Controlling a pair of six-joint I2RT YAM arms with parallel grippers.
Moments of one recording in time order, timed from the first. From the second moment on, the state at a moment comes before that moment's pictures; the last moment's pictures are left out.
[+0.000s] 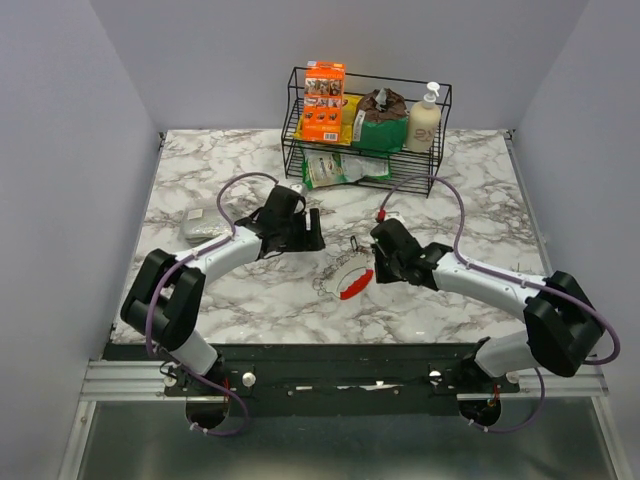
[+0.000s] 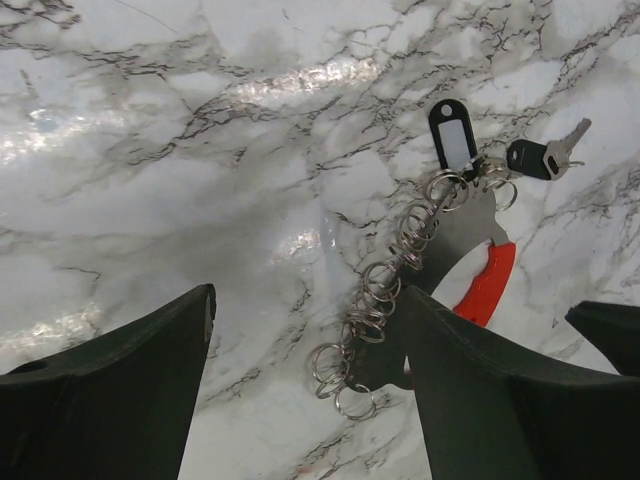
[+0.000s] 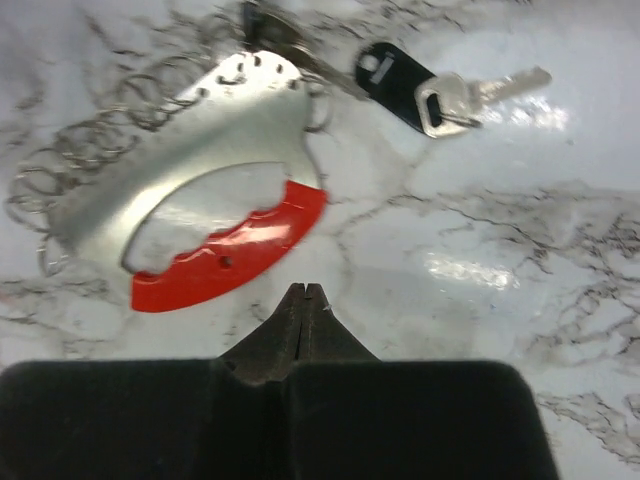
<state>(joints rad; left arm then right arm) -0.52 1.57 0.96 -0.21 0.13 -0.51 0.76 1.40 0.82 -0.37 0.21 0.50</state>
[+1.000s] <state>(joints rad) -0.59 1.69 0.82 0.05 0.35 -0.60 0.62 1.63 0.82 -0.15 -0.05 0.57</state>
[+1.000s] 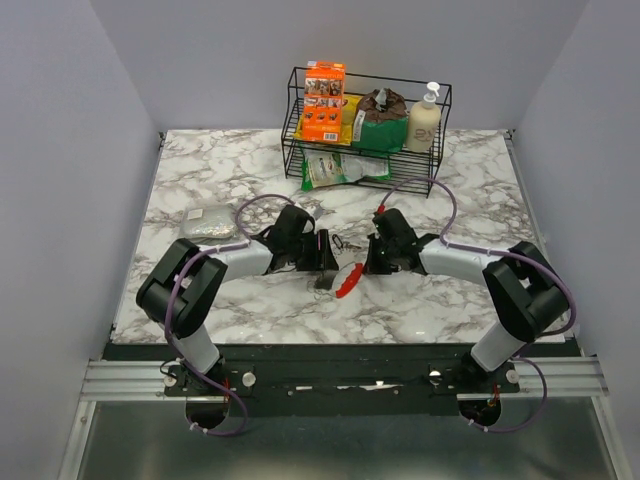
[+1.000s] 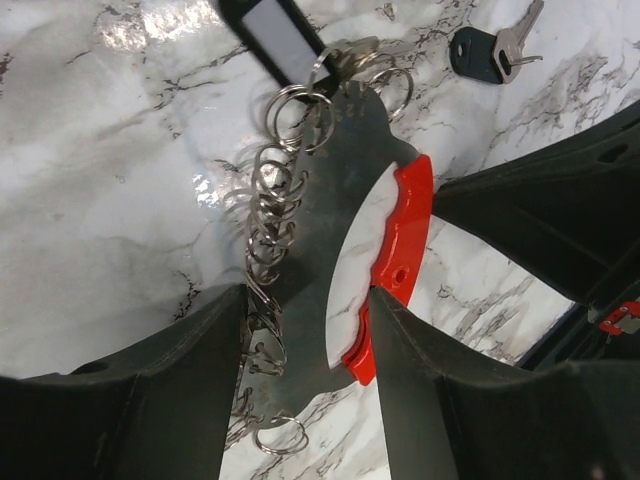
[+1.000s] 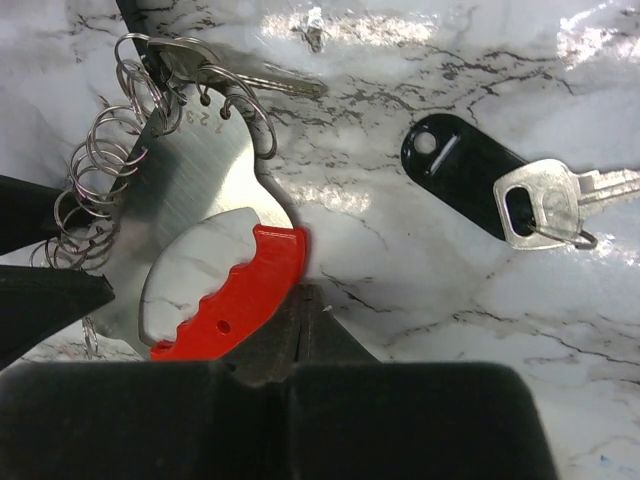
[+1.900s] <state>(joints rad) -0.59 1.42 0.76 -0.15 0.15 -0.58 0.62 1.53 0.85 -0.23 -0.01 0.46</state>
